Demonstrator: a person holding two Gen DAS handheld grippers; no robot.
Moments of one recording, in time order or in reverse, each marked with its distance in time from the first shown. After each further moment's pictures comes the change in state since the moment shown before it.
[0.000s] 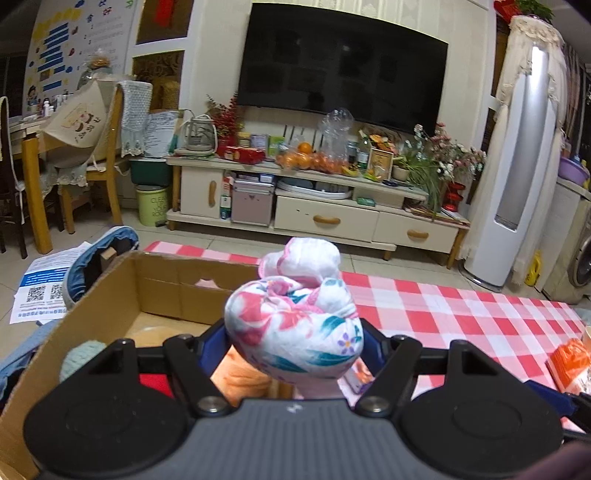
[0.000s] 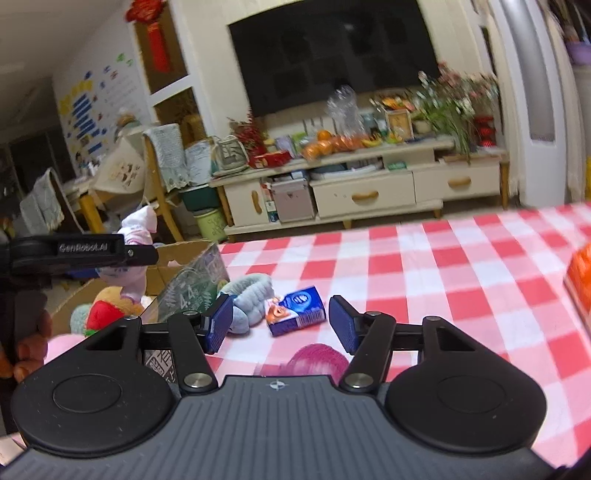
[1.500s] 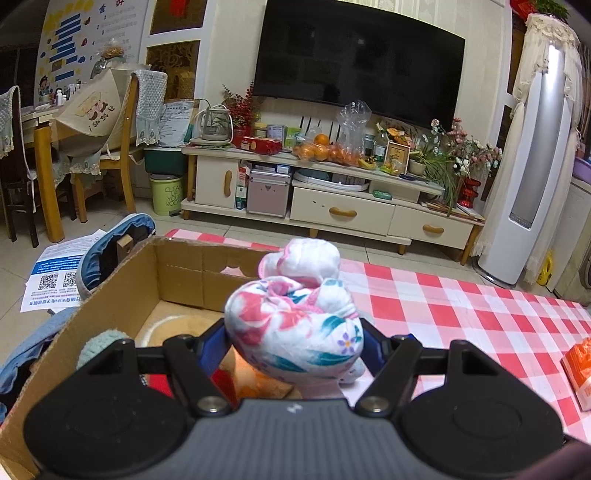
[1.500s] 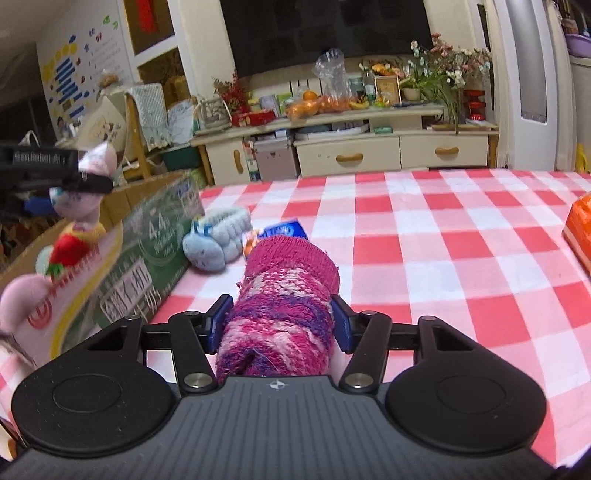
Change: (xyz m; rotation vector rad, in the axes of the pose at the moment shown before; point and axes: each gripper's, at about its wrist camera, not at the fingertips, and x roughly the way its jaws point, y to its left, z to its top) left arm 0.008 0.018 -0.001 -0.020 0.025 0.033; right arm 0.026 -0.002 -0.043 0.011 0.112 -0.058
